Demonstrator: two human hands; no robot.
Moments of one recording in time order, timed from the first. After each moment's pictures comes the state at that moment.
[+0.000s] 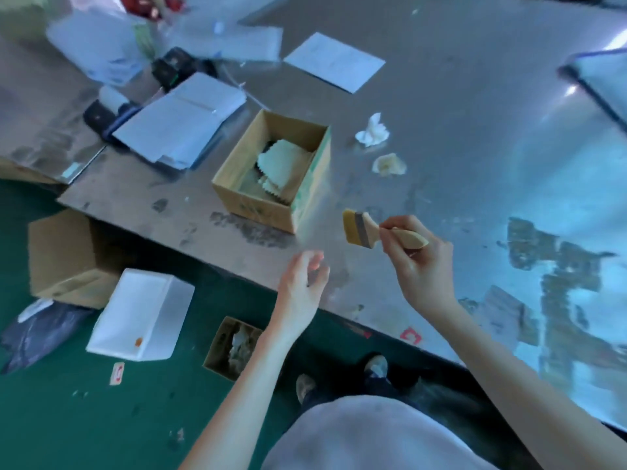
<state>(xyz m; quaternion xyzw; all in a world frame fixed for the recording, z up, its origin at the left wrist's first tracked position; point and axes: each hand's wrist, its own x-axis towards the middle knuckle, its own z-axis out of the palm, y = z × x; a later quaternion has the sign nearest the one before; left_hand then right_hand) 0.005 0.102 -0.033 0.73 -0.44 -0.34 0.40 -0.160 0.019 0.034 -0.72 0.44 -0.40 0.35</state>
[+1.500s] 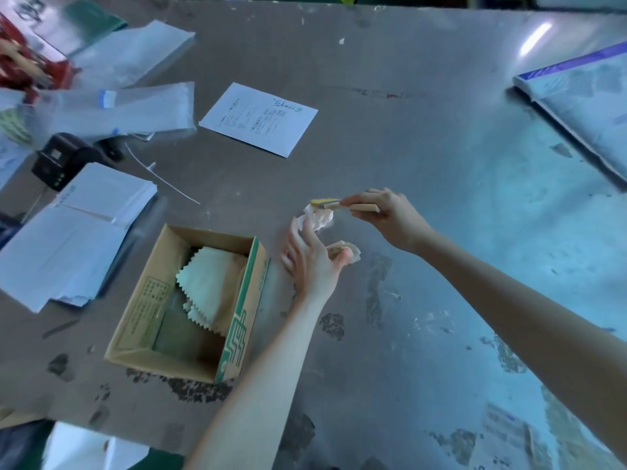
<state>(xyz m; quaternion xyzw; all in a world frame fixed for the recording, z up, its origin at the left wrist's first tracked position) -0.024 -0.206 -0.085 0.82 -0.51 -0.13 0.22 -0.162 -0.292 -0.006 -0.83 0.41 -0.20 0.31</state>
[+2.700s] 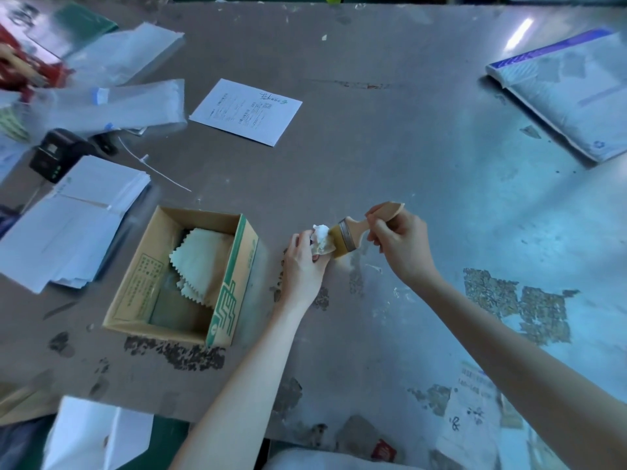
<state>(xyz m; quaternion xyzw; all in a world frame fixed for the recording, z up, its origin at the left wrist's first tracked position) -0.031 -0.152 -0.067 0.72 -0.56 -0.24 0.34 -0.190 -0.195 -0.002 -0.58 0.57 -0.41 0.42</state>
